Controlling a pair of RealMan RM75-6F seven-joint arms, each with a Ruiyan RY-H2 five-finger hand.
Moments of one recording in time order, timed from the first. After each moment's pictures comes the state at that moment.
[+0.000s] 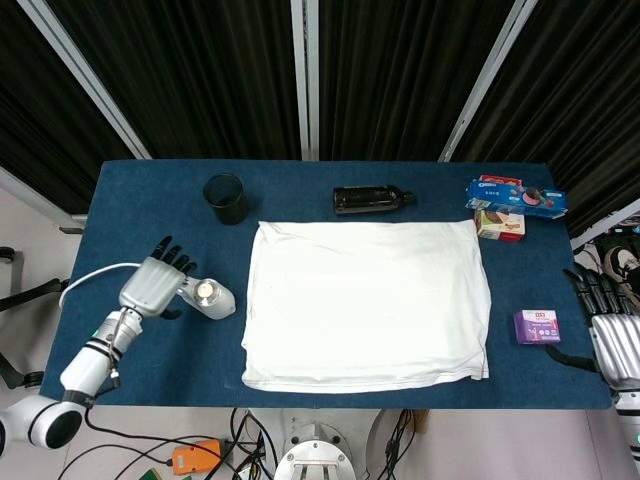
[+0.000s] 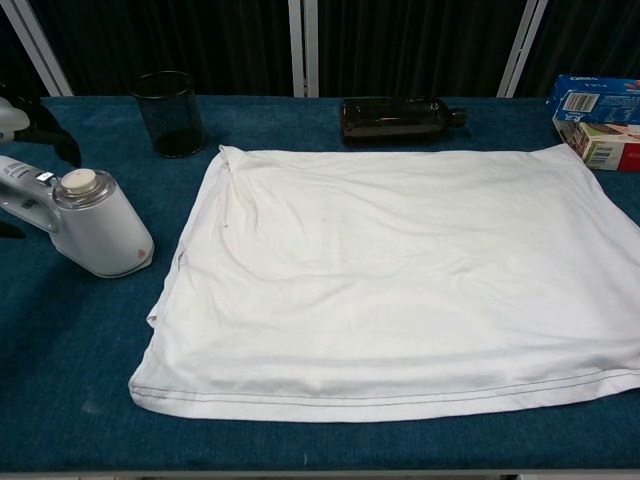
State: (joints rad) left arm -0.56 -1.20 -0.08 -1.68 1.25 0.94 0.66; right arm 0.08 -0.96 0.04 -1.69 -1.57 1.49 0.16
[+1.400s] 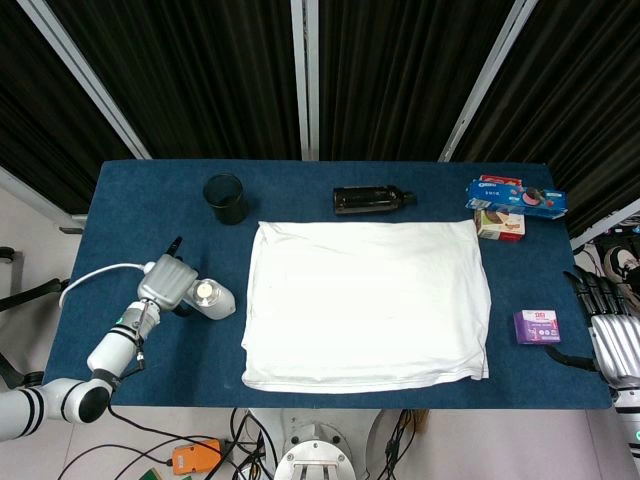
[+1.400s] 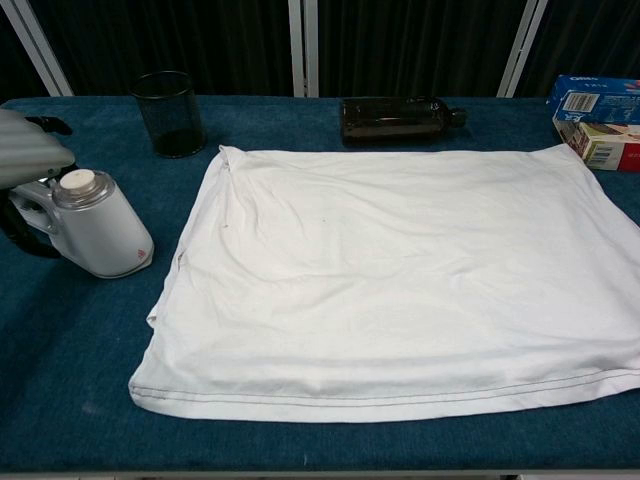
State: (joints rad) left arm -0.72 -1.30 0.01 -1.58 0.99 0.88 0.84; right arm 0.09 -0.99 0.04 -1.65 -1.55 1.45 0.19
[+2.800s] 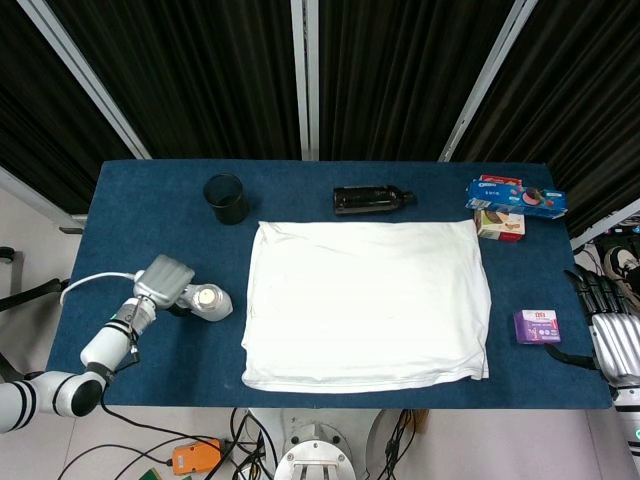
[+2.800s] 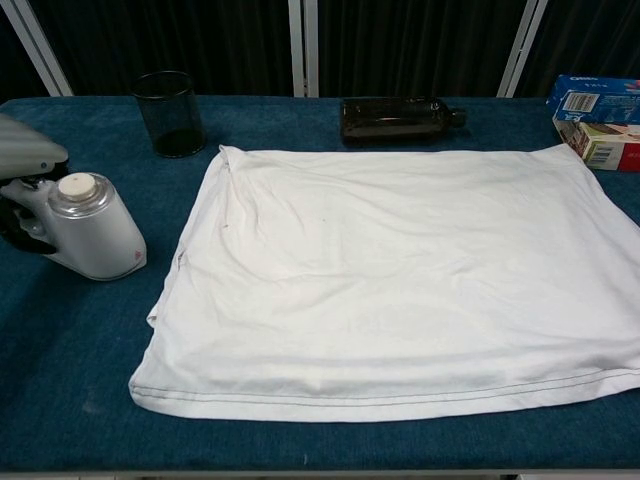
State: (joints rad) left arm -0.77 -1.23 0.04 -1.61 0.95 0.82 0.64; right arm 0.09 -1.00 0.04 -1.63 -1.55 1.46 0.21
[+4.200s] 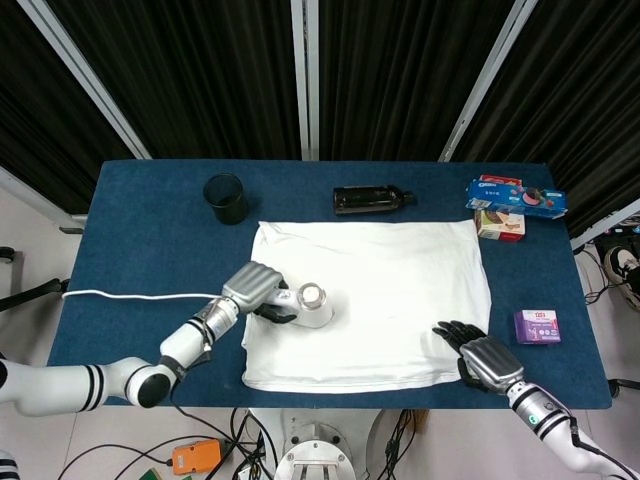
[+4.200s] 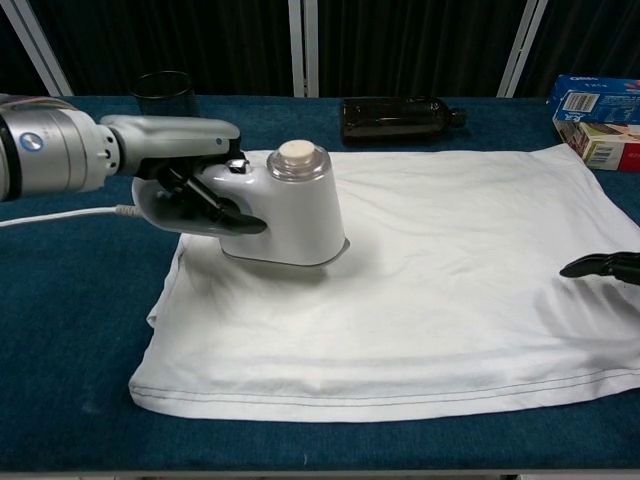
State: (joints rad) left arm -0.92 -1.45 -0.12 -1.67 0.95 0.77 0.37; right arm 0.35 -1.19 -0.10 -1.61 -1.65 0.94 0.09
